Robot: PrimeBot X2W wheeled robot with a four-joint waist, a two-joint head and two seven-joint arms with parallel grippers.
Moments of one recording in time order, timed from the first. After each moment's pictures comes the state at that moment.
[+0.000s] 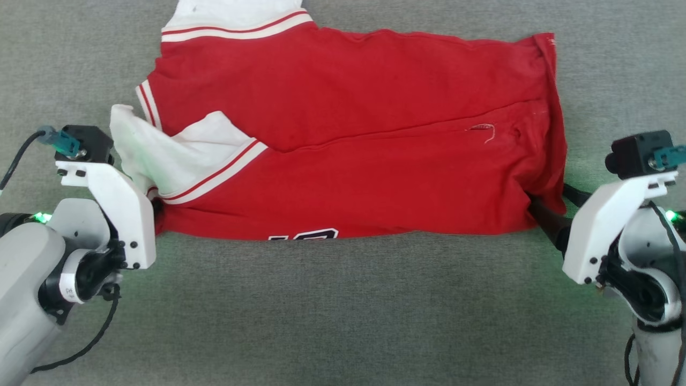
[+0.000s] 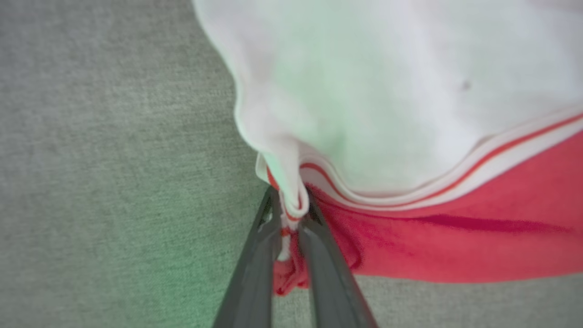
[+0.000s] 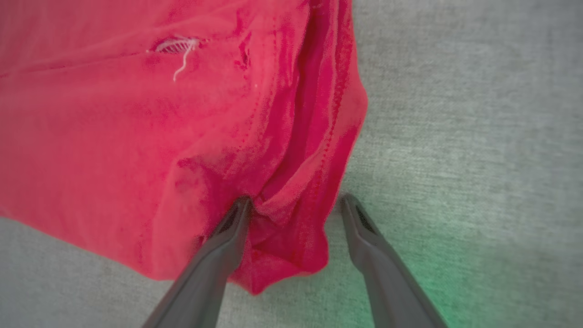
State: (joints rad) left arm -0.69 0.86 -0.84 0.13 -1.12 0.32 0.56; right arm -0.30 -0.19 -0.03 -0.12 0.44 0.13 0.87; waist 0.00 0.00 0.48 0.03
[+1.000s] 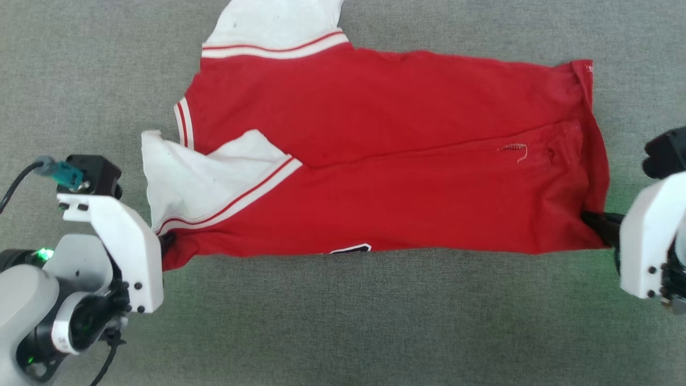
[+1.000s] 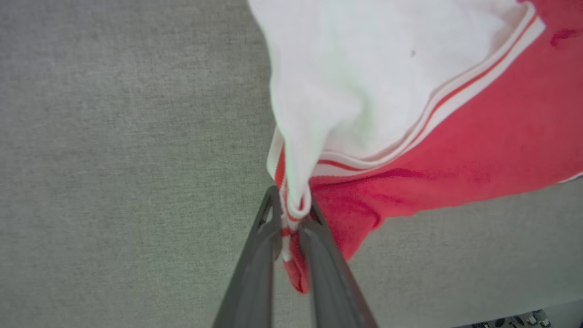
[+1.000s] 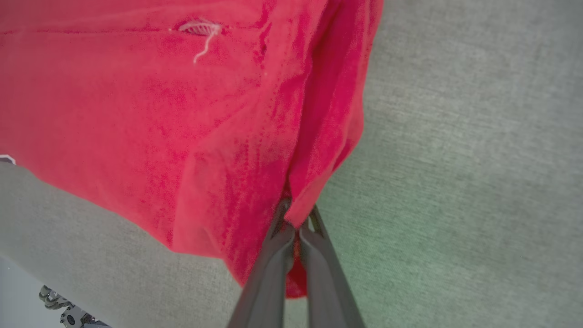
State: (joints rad) left arm -0.58 0.98 -0.79 -0.20 -1.19 0.50 0.60; right arm -0.30 -0.32 -0.09 -0.25 0.53 0.13 1.22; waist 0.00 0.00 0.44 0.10
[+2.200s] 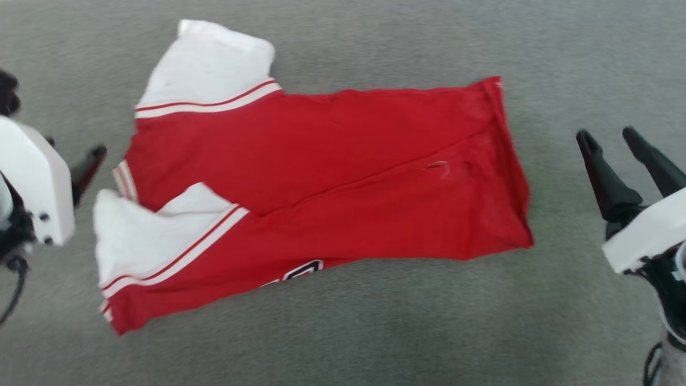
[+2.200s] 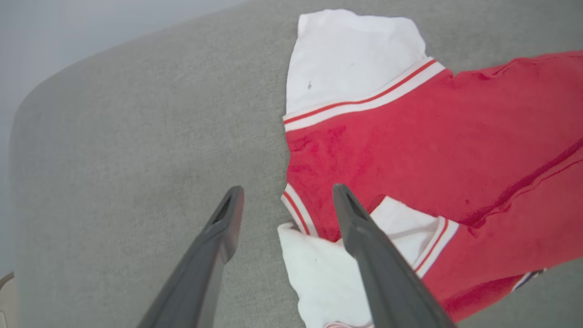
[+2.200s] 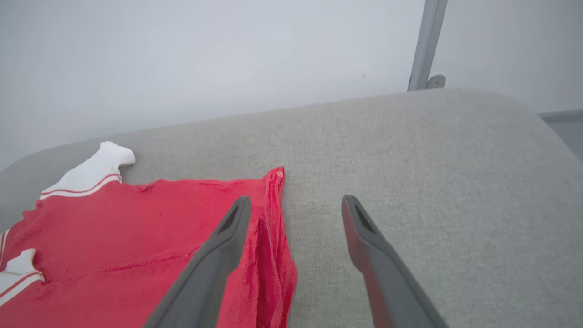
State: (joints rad) left arm -0.72 1.14 -0.71 -0.20 -1.14 0.40 0.63; right arm -0.25 -0.14 -0.16 -0.31 0.43 0.13 0.66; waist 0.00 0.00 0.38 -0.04
